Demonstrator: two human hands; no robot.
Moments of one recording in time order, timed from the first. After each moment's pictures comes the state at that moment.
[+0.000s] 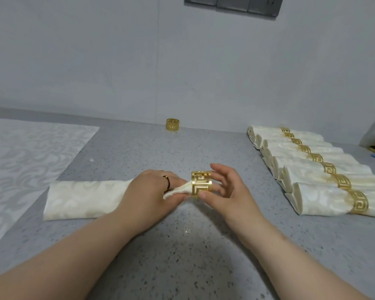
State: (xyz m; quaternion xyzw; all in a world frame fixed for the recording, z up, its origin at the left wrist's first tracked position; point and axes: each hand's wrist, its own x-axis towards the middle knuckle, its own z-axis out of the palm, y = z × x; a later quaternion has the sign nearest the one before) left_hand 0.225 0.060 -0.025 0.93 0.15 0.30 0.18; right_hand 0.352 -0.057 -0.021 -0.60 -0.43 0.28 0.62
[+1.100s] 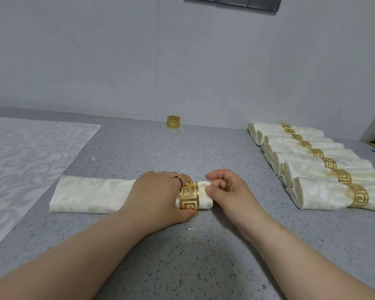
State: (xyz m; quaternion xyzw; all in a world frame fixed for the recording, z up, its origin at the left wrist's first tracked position) left_hand 0.232 0.047 -0.026 0.96 0.19 0.22 -0.01; right_hand 0.352 -0.052 -0.025 -0.66 -0.38 0.28 0.58
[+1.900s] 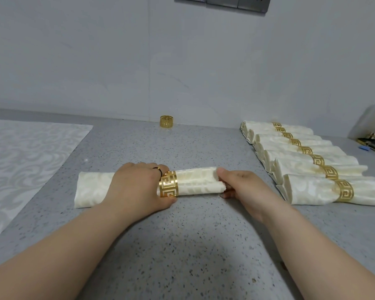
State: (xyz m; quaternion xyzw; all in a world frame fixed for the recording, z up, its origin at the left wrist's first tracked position) left_hand 0.225 0.060 -0.019 0.94 0.23 0.24 -0.05; right_hand 0.386 -0.065 -0.009 -0.73 -0.30 0.33 0.52
